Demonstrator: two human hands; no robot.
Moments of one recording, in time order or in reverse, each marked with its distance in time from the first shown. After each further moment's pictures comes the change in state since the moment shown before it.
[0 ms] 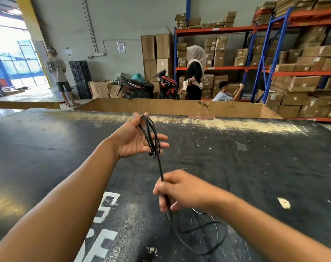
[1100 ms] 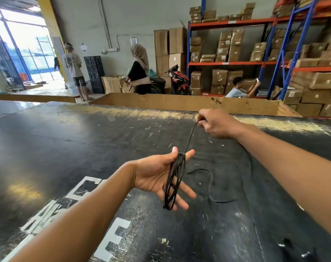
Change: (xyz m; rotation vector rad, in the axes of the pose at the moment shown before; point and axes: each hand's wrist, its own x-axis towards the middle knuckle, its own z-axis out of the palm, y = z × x) left_hand -0.038 -0.074 0.014 0.258 -0.434 -0.461; right_hand 0.073 -0.022 -0.134 -0.810 0.475 -0.126
